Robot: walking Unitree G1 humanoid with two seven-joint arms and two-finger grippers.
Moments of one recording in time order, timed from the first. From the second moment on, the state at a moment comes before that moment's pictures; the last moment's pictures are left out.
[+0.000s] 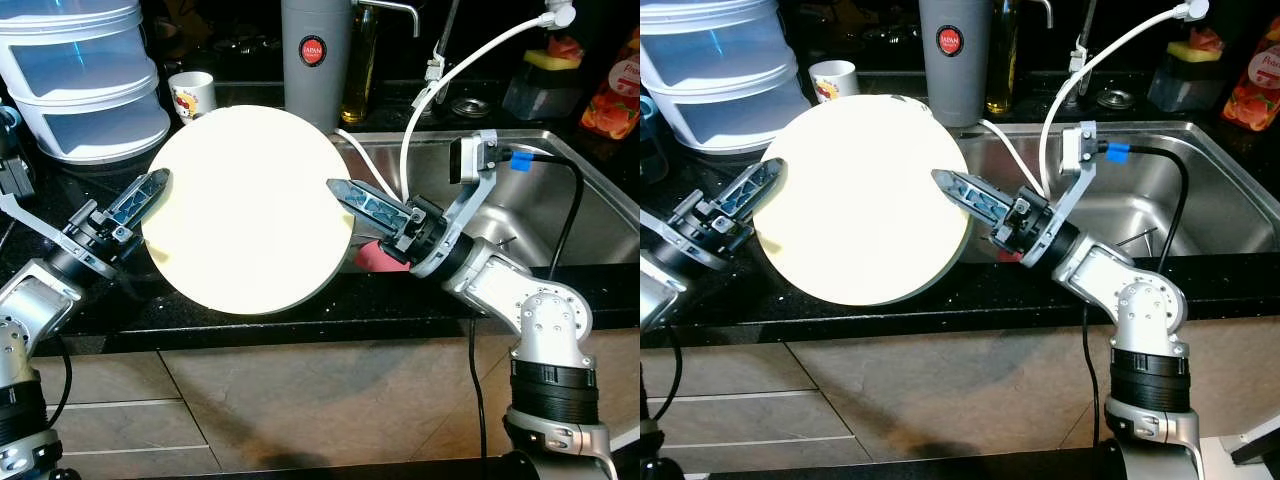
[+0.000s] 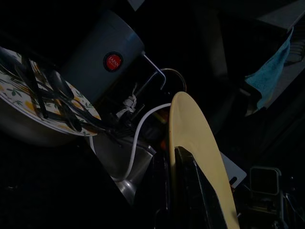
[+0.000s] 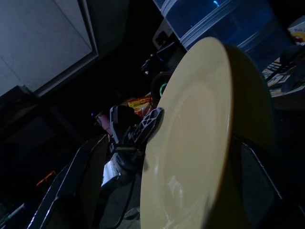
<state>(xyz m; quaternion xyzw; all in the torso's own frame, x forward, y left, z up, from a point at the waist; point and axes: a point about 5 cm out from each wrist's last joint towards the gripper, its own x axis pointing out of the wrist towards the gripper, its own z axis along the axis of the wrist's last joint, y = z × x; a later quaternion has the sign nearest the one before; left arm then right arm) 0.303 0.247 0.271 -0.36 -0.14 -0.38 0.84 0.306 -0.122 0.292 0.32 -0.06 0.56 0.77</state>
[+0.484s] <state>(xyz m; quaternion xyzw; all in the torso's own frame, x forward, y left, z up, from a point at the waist) 0.303 0.247 0.272 -0.36 -0.15 -0.38 0.84 0.306 -0.104 0.274 0.28 -0.01 0.56 0.78</state>
